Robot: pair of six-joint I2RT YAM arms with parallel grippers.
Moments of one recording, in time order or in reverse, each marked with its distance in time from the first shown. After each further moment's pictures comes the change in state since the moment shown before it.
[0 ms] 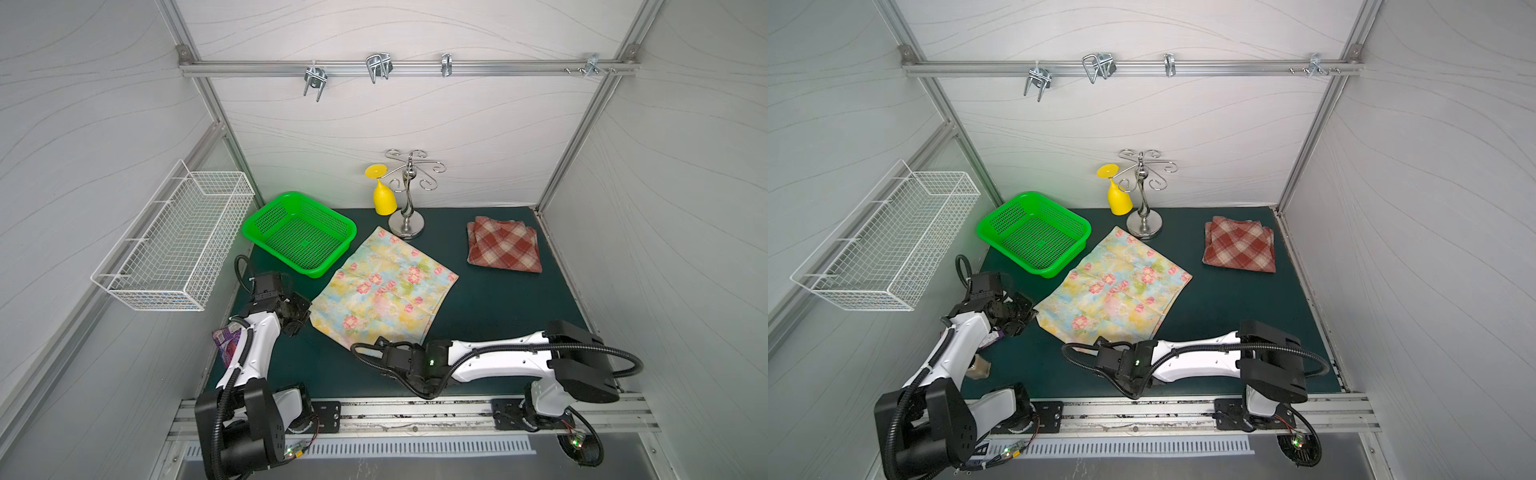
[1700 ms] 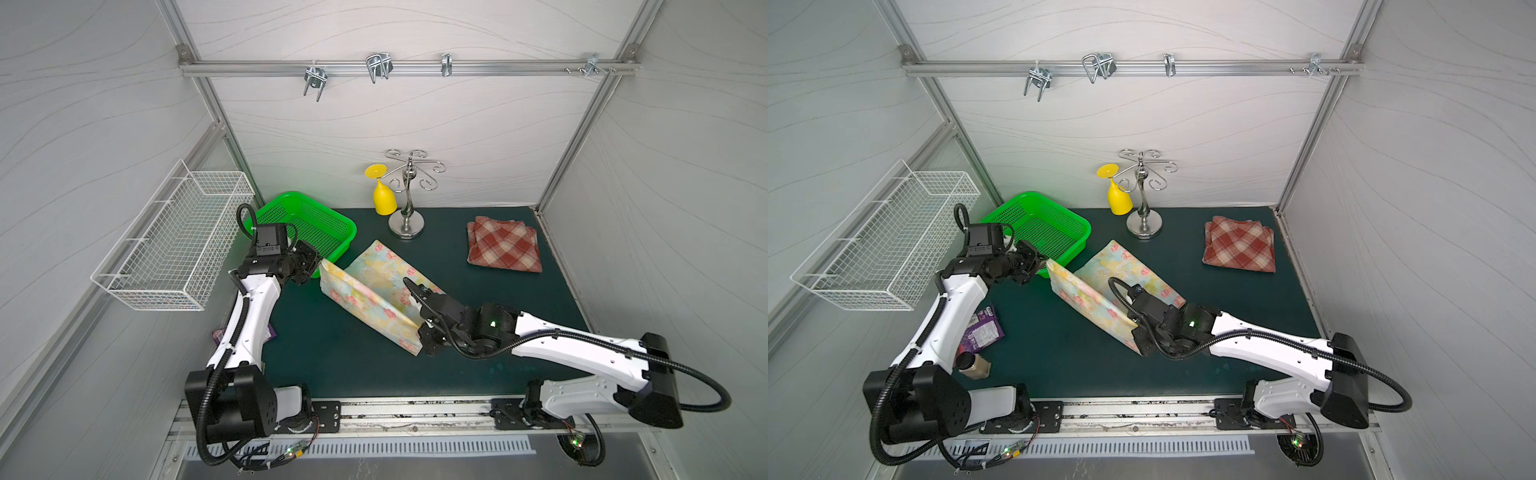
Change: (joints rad) left arm -0.170 0.183 0.477 0.034 0.092 -0.145; right arm -0.292 -0.390 0.037 -0.130 -0.190 0.146
